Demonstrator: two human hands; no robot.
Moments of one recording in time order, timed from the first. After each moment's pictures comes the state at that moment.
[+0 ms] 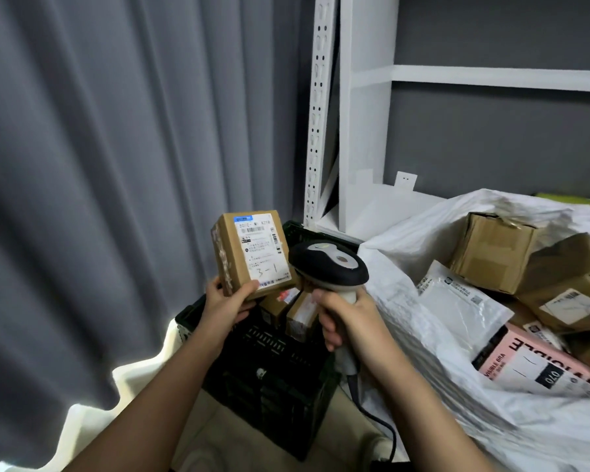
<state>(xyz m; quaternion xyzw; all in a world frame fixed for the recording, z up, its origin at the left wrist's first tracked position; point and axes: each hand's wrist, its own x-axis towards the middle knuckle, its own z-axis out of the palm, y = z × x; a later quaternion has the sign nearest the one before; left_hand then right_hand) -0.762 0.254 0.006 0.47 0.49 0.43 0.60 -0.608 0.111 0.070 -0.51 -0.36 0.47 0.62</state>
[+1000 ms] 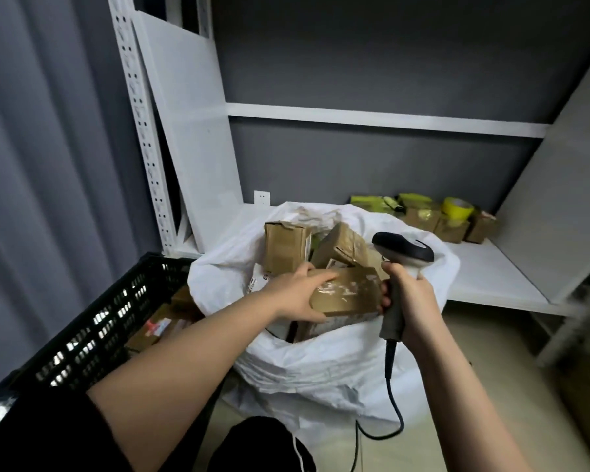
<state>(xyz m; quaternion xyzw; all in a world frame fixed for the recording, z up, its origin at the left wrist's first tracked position) -0.482 0.056 0.121 0.99 0.12 -0.01 0.10 -0.396 -0.121 0.142 -0.61 -0.11 0.19 0.76</state>
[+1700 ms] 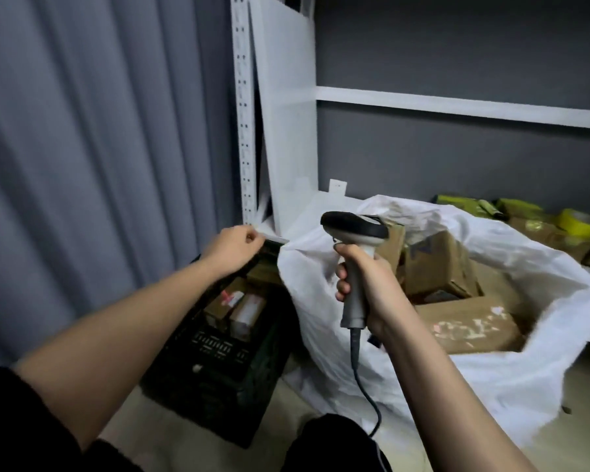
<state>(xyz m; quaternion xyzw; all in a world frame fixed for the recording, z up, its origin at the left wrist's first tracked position) -0.642 0.223 0.126 0.85 0.44 0.20 0.21 -0.515 0.018 0.153 -0.54 -0.27 0.38 0.70</state>
